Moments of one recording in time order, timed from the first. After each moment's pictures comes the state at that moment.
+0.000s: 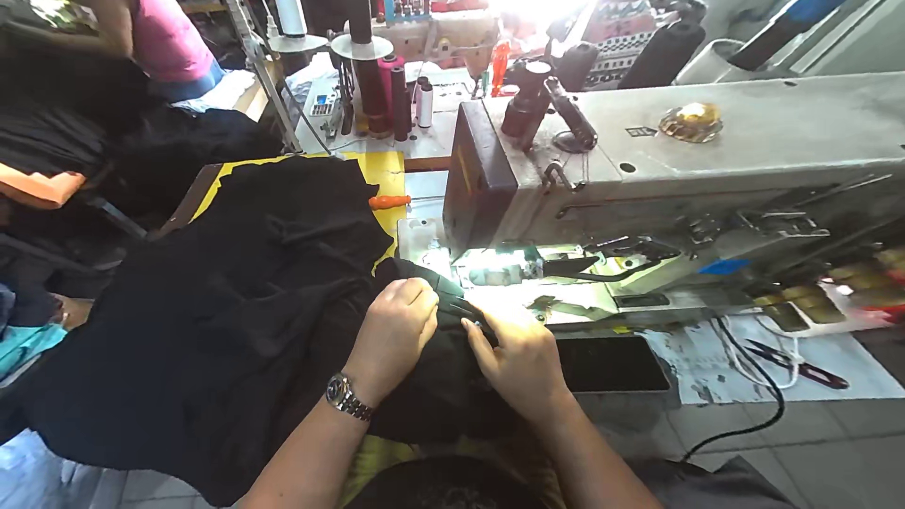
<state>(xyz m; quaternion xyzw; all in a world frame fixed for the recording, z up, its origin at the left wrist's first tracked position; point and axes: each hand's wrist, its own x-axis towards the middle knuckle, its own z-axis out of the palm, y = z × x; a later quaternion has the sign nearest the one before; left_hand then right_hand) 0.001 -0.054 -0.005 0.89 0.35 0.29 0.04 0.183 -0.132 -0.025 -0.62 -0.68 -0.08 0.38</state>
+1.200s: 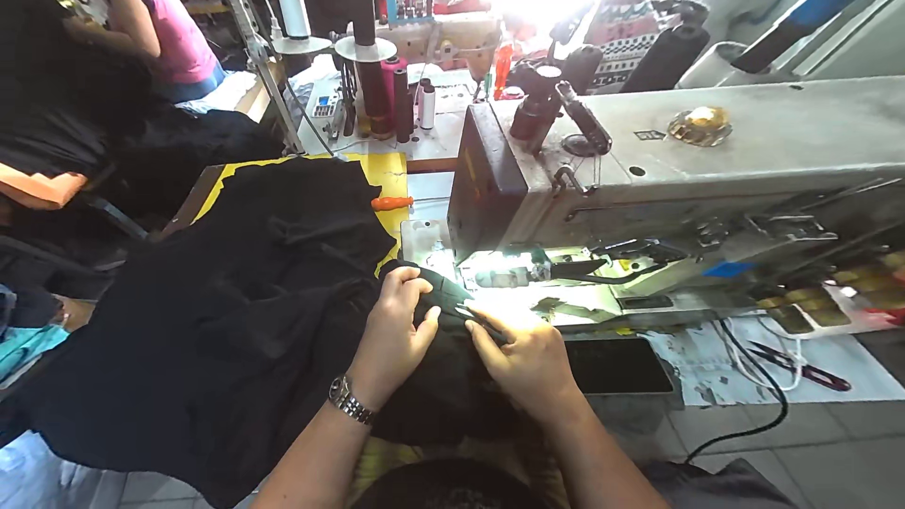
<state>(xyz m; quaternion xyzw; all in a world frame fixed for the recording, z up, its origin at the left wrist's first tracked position) -0.005 -0.054 -0.014 0.83 0.40 0.35 0.19 0.184 -0.132 -0.016 -0.64 -0.67 -0.03 0.37</state>
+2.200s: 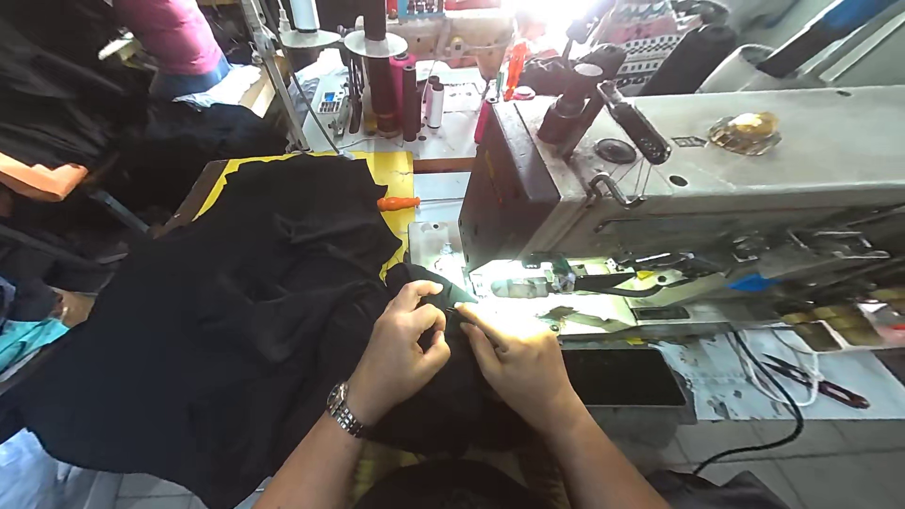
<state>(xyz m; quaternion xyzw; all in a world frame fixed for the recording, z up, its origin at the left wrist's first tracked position) -0.013 -0.057 -0.011 0.84 0.33 0.35 0.24 0.172 -0.119 -0.015 -0.60 -0.71 -0.04 0.37</state>
